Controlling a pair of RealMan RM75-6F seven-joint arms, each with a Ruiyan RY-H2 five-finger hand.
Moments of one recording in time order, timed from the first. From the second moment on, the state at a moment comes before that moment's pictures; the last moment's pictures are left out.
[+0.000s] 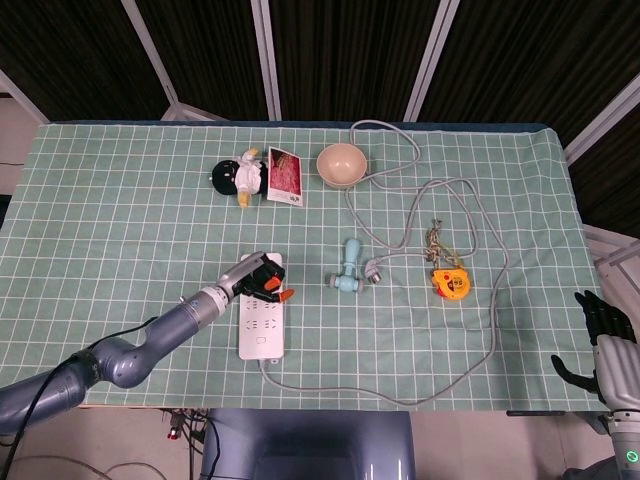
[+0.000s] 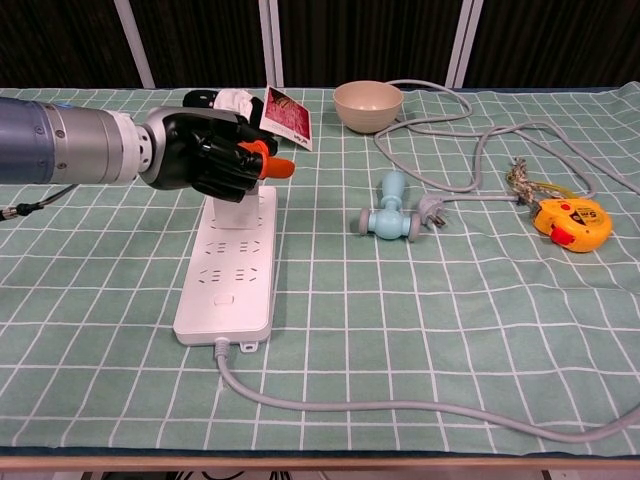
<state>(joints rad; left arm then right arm) -0.74 -1.53 -0.50 -1.44 1.20 0.26 -0.72 0.05 -1.04 0.08 -1.71 -1.37 1.39 0.10</state>
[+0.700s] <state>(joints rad) -0.73 -1.52 -0.47 -1.43 1.23 0.29 -0.78 0.05 -1.04 0.08 -1.71 -1.37 1.39 0.10</state>
